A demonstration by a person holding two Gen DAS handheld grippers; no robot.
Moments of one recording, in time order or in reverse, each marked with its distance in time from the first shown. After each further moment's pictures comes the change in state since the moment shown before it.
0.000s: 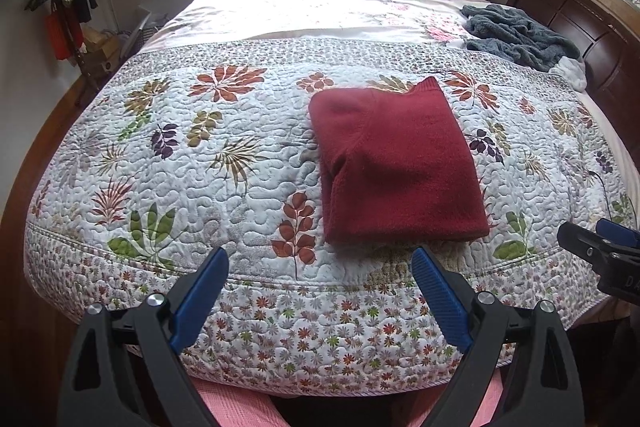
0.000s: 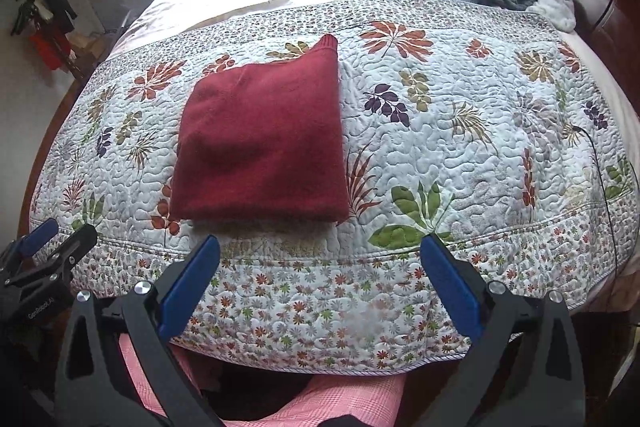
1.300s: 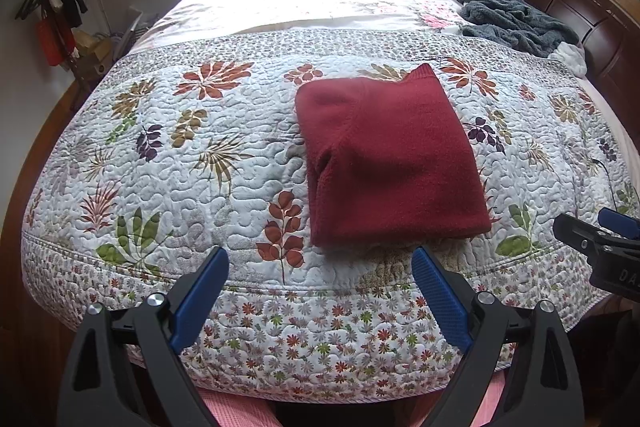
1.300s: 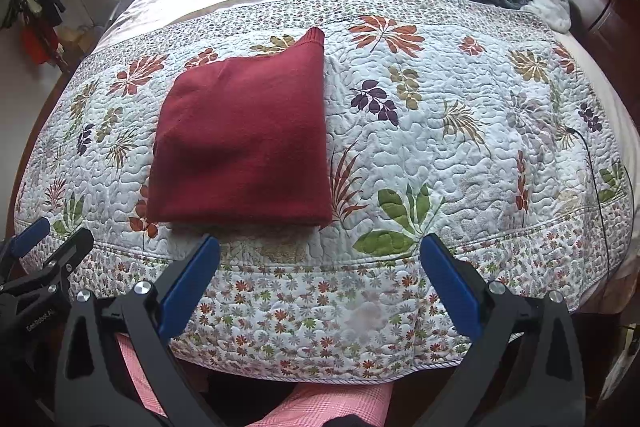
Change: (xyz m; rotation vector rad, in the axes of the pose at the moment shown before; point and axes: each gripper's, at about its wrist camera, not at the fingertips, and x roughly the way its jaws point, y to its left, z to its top) left arm 0.022 -0.014 0.003 0.036 0.023 -0.001; right arm 0.019 -0.010 0.006 -0.008 0.015 -0.050
